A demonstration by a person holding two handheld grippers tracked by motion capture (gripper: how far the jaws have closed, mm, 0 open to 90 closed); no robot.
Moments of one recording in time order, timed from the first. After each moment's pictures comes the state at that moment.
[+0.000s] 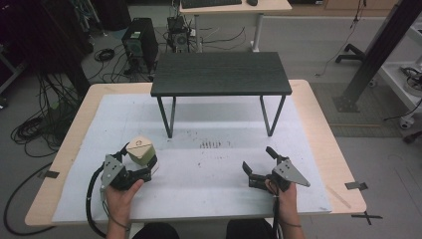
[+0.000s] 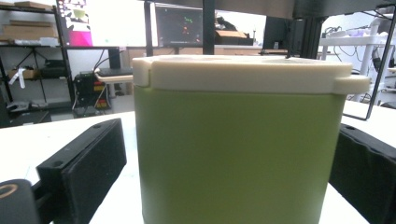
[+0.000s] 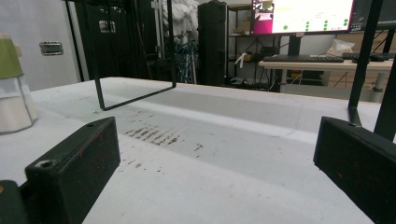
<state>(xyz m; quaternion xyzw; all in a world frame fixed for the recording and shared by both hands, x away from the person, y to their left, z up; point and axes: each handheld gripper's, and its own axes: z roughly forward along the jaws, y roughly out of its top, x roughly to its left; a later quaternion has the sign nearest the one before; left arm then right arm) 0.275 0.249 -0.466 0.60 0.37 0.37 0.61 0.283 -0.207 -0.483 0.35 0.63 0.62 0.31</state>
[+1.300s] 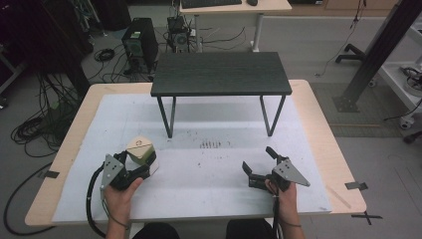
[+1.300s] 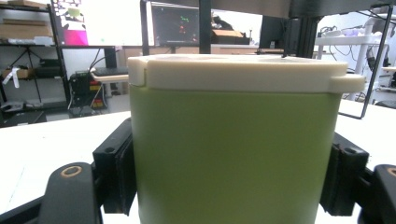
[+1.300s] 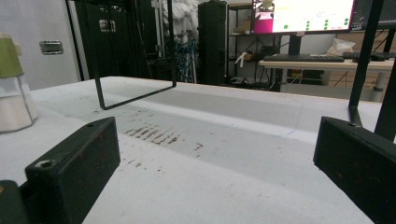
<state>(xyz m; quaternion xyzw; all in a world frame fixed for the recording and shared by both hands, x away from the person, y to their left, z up) 0.275 0.250 -0.465 0.60 0.37 0.36 0.61 0.283 -0.207 -0.482 0.35 0.63 0.62 0.31</state>
